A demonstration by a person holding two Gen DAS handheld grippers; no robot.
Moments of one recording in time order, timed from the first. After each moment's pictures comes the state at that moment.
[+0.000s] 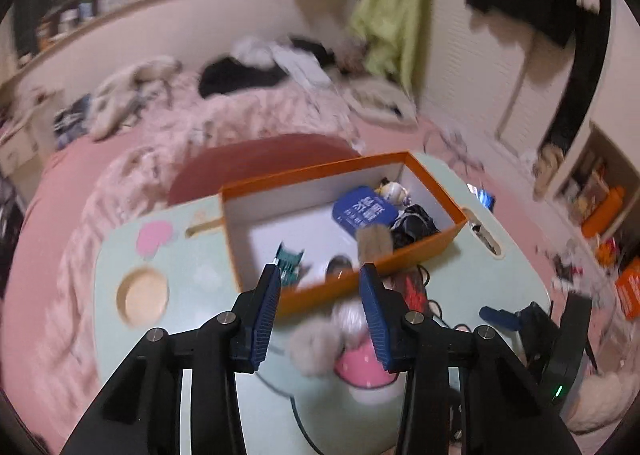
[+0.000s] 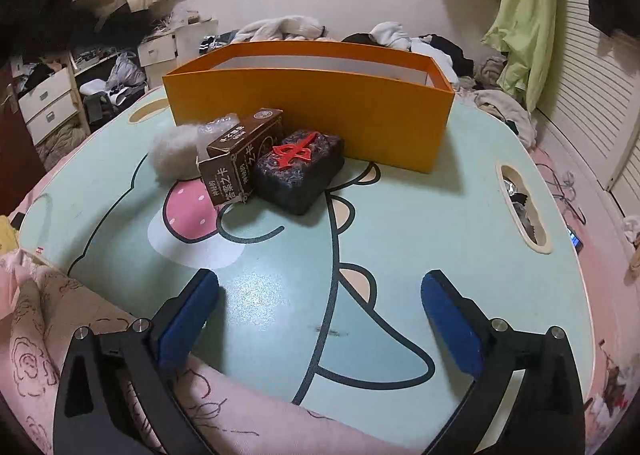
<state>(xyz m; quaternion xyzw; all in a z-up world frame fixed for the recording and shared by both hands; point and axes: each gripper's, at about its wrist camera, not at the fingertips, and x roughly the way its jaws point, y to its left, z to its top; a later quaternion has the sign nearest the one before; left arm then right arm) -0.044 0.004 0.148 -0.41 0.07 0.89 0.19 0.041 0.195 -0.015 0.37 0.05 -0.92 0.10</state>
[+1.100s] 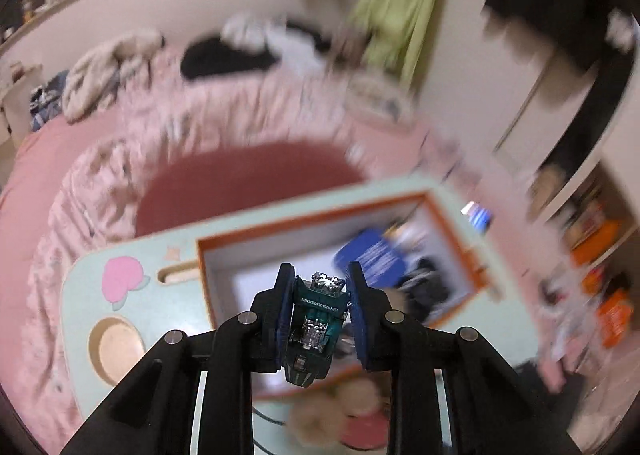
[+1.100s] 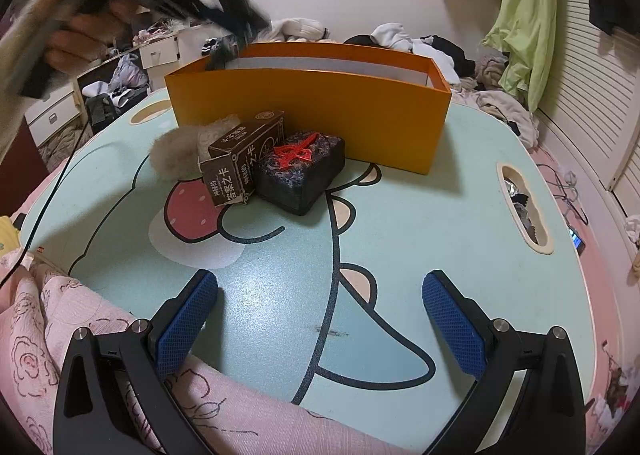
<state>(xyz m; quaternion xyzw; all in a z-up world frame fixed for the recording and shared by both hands) -0.094 -0.009 0.154 -0.40 -0.01 0.89 0.22 0.065 0.209 -0.005 0.37 0.05 -0.92 0.10</state>
